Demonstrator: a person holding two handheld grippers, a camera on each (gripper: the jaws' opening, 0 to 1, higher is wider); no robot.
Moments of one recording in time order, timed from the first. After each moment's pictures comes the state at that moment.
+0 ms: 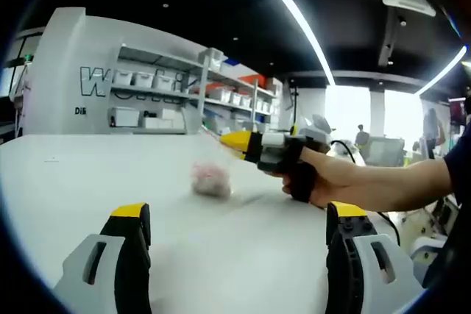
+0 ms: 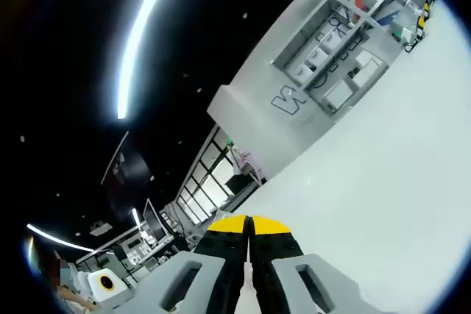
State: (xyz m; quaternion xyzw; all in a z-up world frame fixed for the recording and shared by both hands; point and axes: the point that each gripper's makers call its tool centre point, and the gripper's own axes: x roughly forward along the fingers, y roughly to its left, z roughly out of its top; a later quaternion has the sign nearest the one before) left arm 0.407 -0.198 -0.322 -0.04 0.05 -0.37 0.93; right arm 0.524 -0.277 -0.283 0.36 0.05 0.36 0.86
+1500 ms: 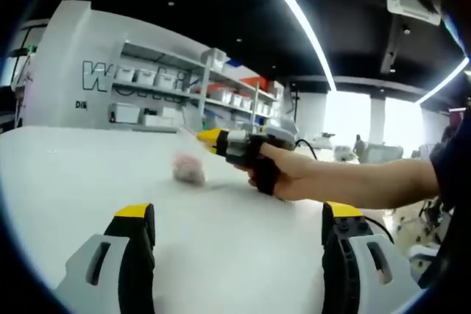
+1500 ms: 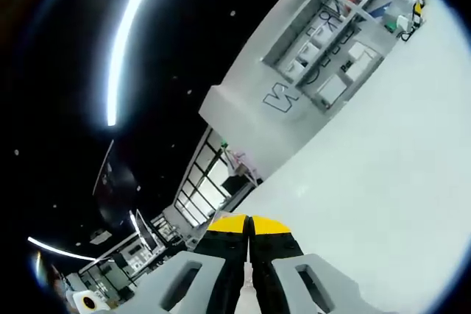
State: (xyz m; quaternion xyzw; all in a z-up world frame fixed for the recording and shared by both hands) left arm 0.407 -0.196 -0.322 -0.06 0.06 -0.37 0.93; right arm 0.603 -0.272 -0.287 0.38 0.07 0.34 0.86
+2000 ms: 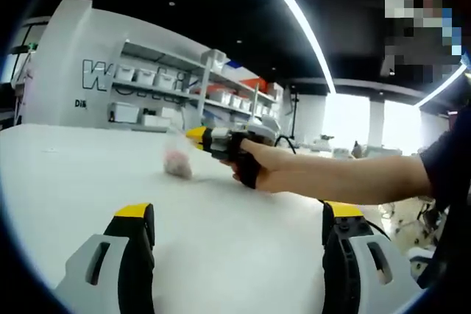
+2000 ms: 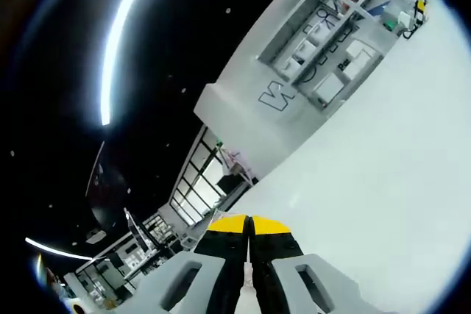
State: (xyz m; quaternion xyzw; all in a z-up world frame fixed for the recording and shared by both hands) left arm 0.407 -0.195 -0.319 -0.07 0.05 -0.37 0.92; right arm 0.649 -0.269 -0.283 0.38 0.08 0.33 0.86
